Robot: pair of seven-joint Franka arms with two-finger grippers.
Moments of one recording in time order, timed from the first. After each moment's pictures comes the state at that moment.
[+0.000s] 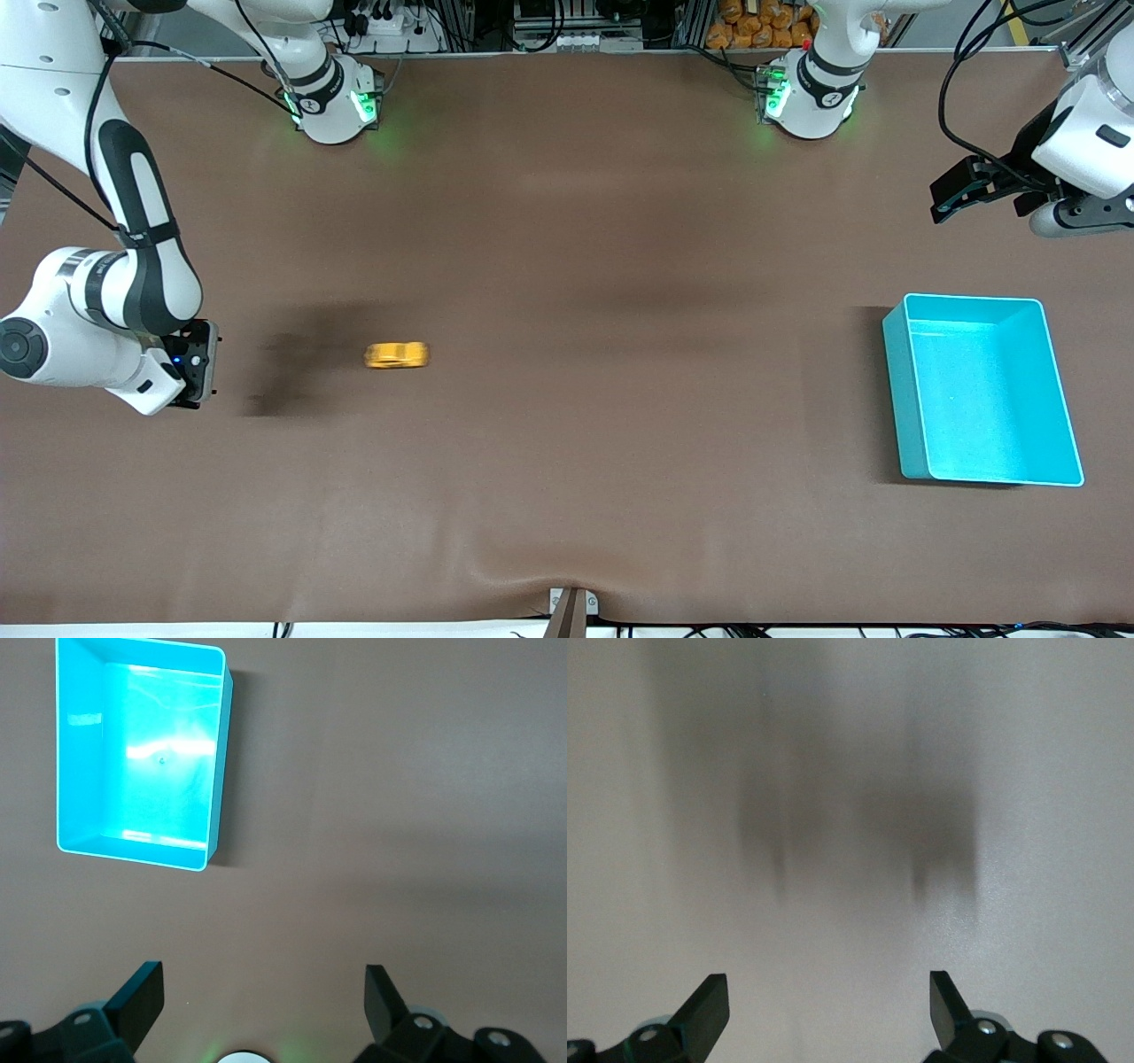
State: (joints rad) left arm -0.05 0.00 -0.10 -1.51 0.03 1.47 -0.22; right arm -0.10 0.53 -0.07 -1.76 0.00 2.09 -1.69
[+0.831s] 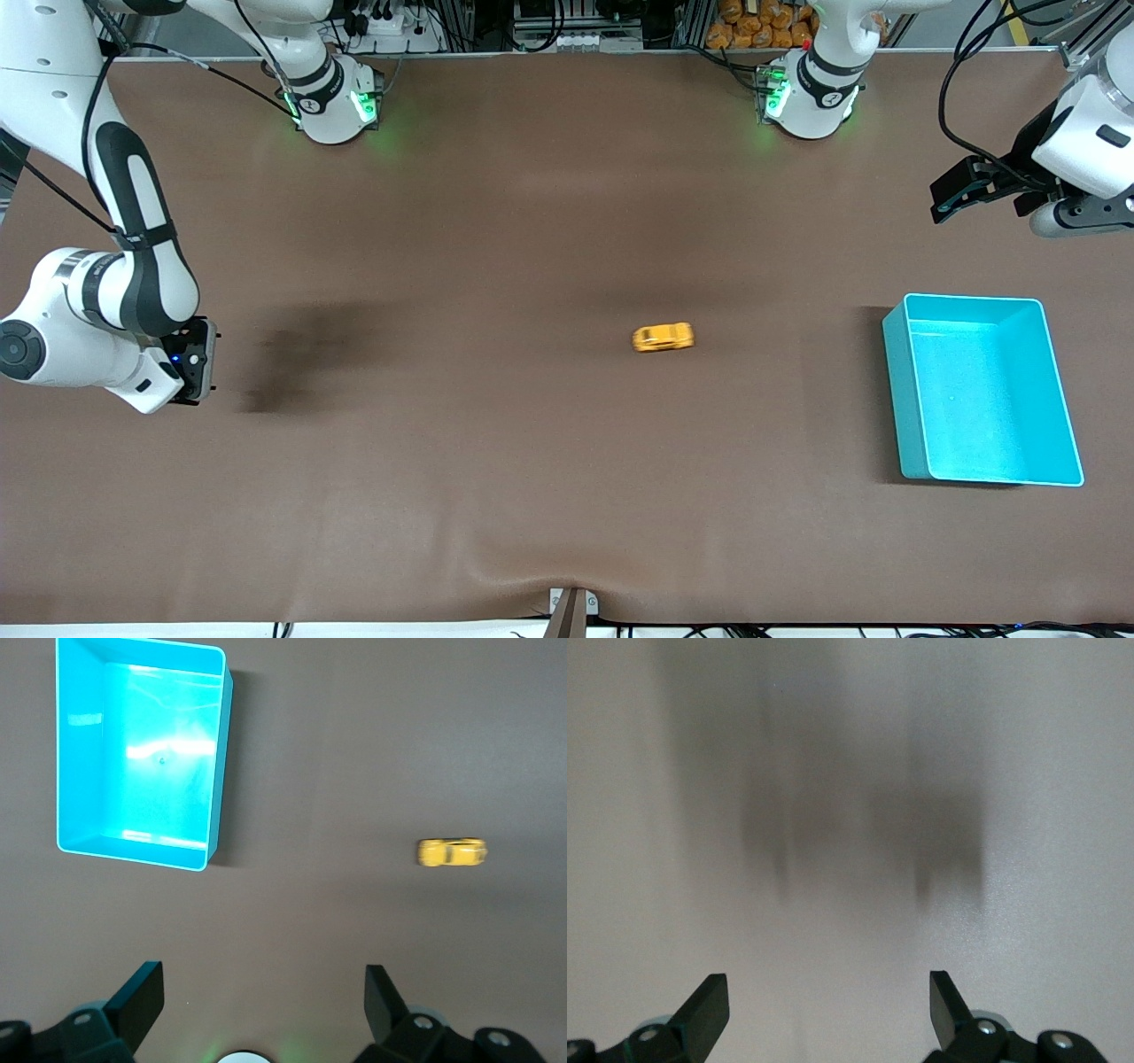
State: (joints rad) left arm -0.05 0.00 -0.10 -1.51 0.03 1.47 -0.22; right arm -0.11 0.53 -0.07 -1.76 0.00 2.07 -1.69
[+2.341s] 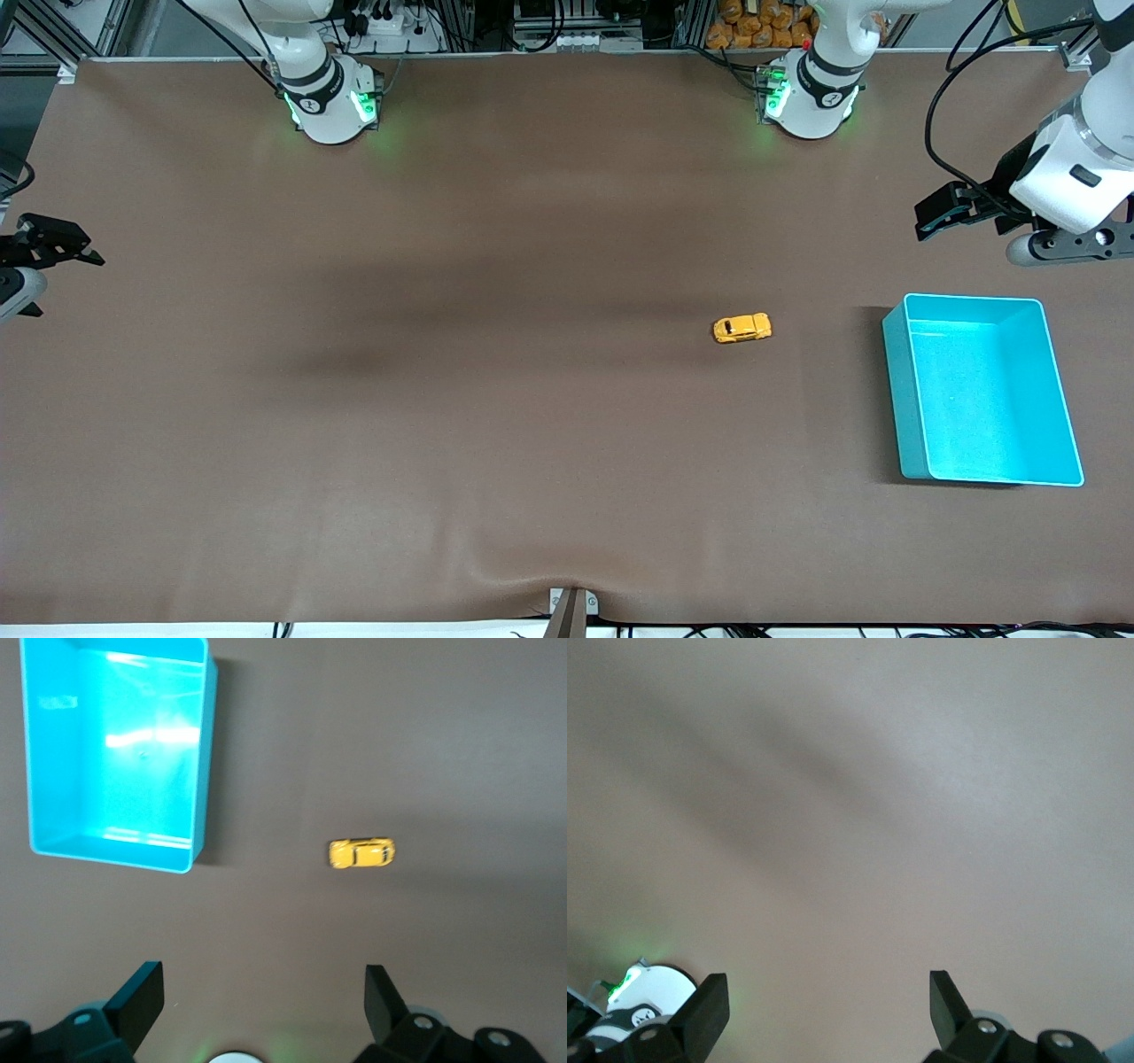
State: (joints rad) left arm -0.05 0.05 -0.10 -1.51 -0.01 1.50 -0.22; right arm -0.06 0.34 -0.05 -1.16 -0.04 1.29 -0.82
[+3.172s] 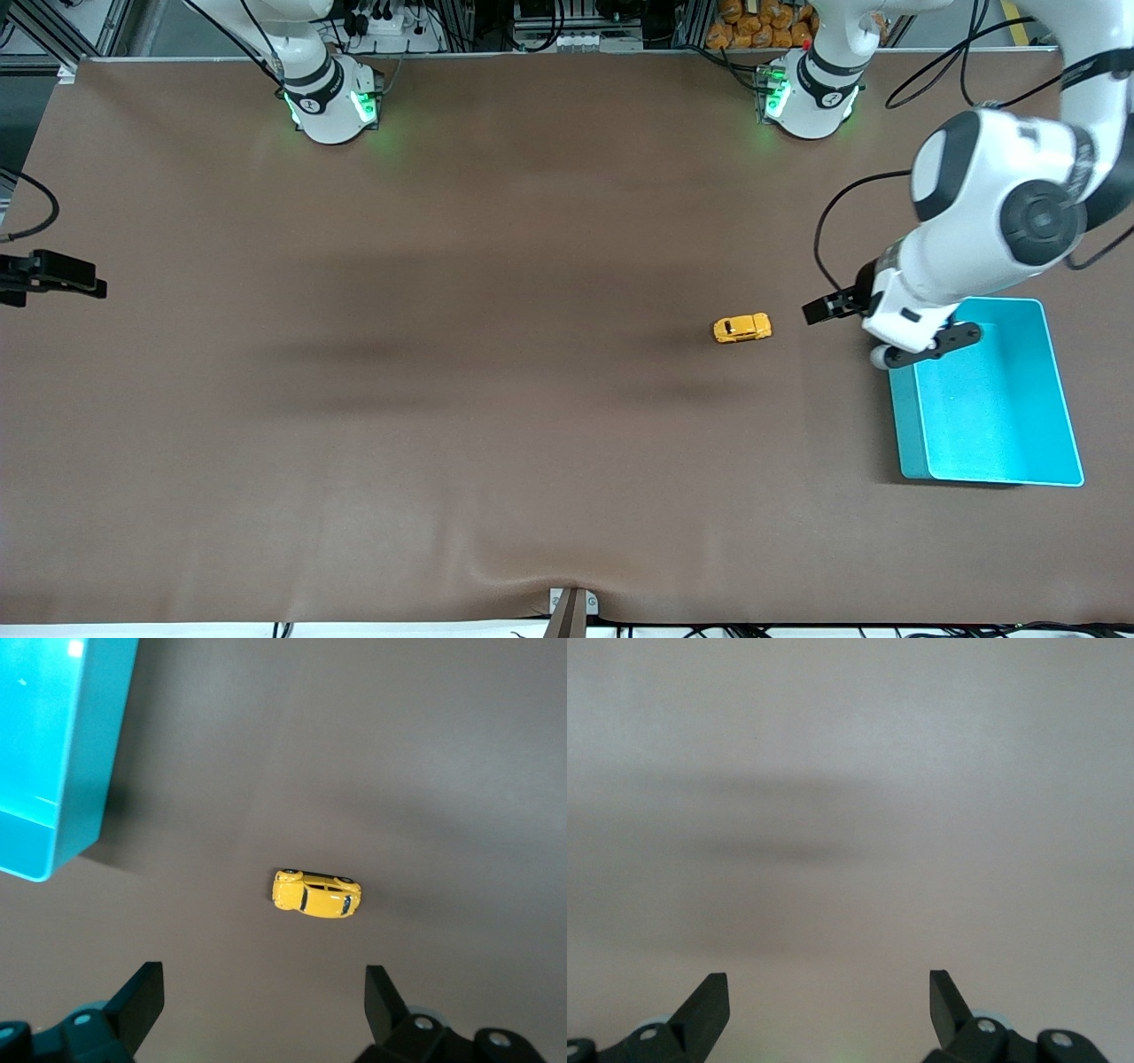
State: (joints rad) left arm -0.10 0.22 -0.14 -1.79 -0.04 1.87 -0.52; right arm -0.05 0.34 -0.05 -1.16 0.00 1.36 -0.15
